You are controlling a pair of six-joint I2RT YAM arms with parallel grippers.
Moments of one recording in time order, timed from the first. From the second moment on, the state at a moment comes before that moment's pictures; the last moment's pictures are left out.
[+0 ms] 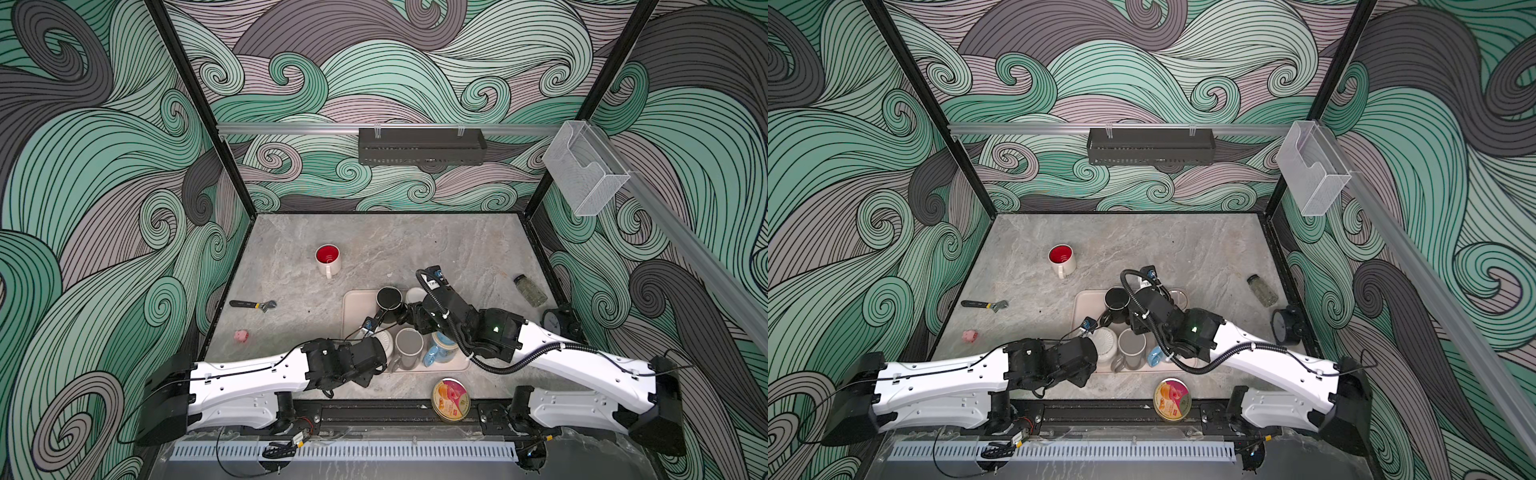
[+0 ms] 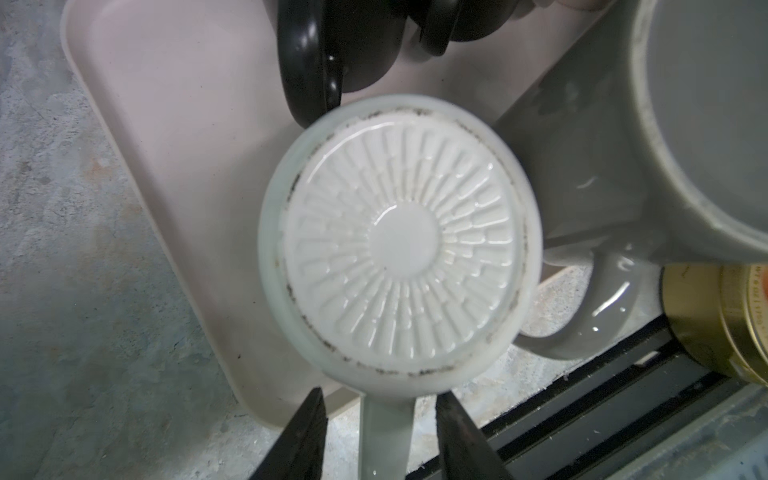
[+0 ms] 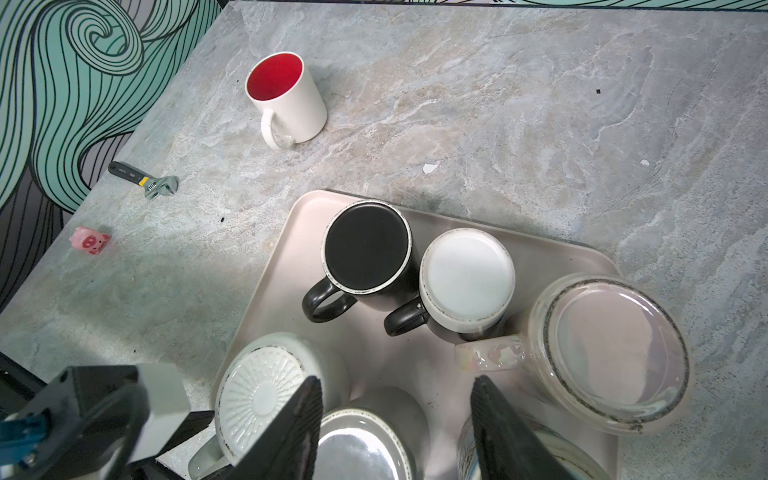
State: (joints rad) left arm -1.24 1.10 0.66 -0.72 -0.31 -0.72; right arm 1.07 1.17 0.99 -0.58 0.41 0.61
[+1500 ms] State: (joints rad) left arm -1.24 1.17 0.66 -0.70 -0.39 -0.72; right arm 1.05 1.19 0.97 -0.53 0.40 0.63
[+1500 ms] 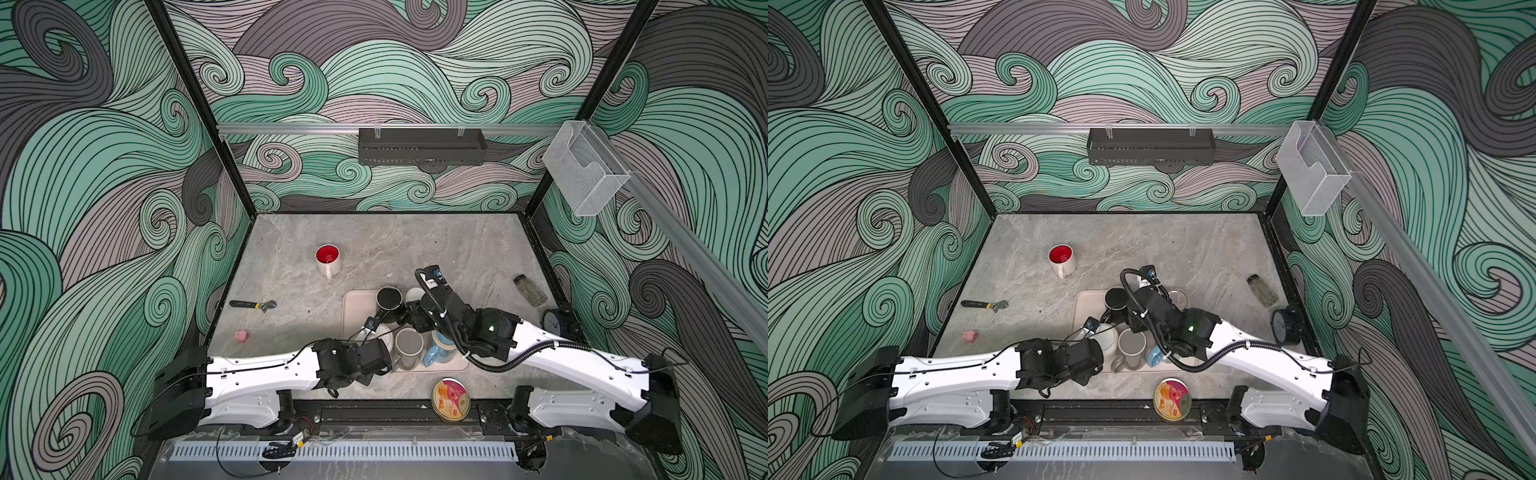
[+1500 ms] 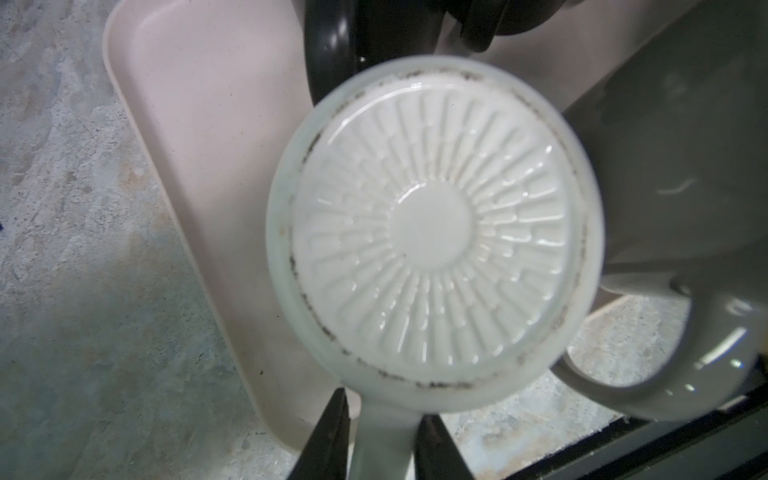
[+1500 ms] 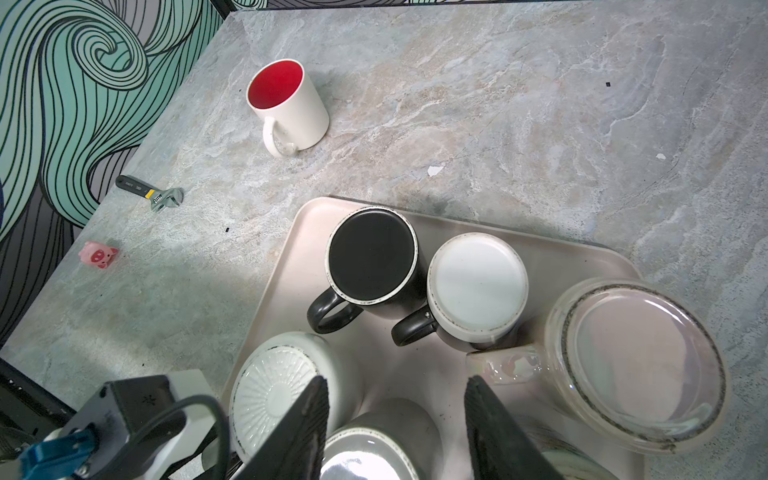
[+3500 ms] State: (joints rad) left arm -0.86 0.71 0.75 -0.35 -0.32 -0.54; right arm 0.95 0.96 0.65 0.02 0.08 0.75
